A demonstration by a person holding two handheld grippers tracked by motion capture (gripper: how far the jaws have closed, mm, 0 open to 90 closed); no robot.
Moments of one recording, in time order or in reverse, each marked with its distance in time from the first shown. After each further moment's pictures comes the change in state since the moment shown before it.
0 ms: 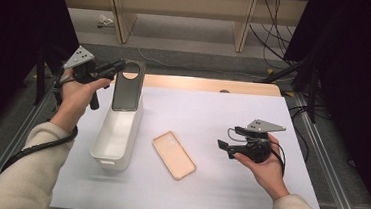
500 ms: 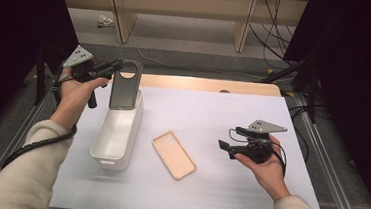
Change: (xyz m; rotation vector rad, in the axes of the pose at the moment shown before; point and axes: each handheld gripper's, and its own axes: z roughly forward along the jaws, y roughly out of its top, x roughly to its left) left arm 0.013 -0.003 0.002 0.011 0.017 0.012; right arm -0.001 -0.001 -0.002 0.001 -0.003 0.003
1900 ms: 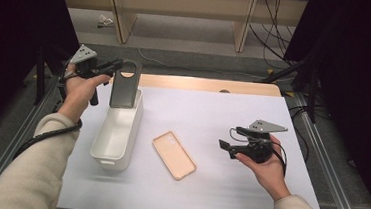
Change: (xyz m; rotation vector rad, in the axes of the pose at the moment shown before) left arm 0.017 -0.009 0.020 0.043 0.037 -0.020; right arm -0.002 0.000 0.000 -0.005 0.001 0.005
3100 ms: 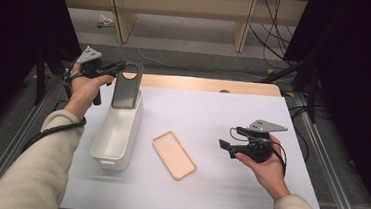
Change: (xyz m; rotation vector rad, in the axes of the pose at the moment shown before) left arm 0.009 -0.013 0.019 0.042 0.008 -0.011; right arm -0.002 -0.001 0.002 0.005 -0.001 0.011
